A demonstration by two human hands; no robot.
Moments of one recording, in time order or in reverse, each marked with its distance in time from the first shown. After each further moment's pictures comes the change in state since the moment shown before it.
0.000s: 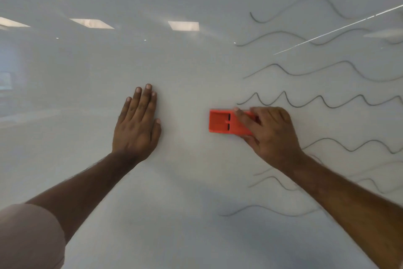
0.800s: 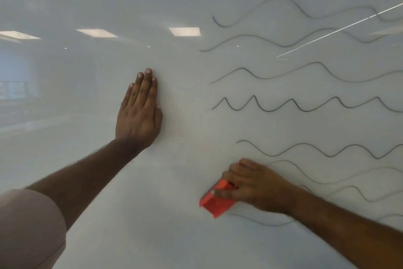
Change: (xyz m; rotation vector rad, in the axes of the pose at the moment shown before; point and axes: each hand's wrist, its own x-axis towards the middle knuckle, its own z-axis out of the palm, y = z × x) left_hand 0.064 0.068 0.009 0.061 0.079 0.029; right_hand -0.090 0.022 0.005 0.170 -0.197 -0.602
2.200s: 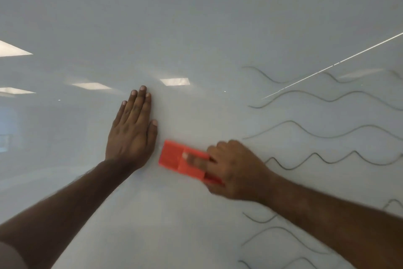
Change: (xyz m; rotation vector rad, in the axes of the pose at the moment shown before) left_hand 0.108 0.018 -0.005 -0.057 0.050 0.000; right_hand 0.072 0.130 -0.052 -0.133 0.169 0.296
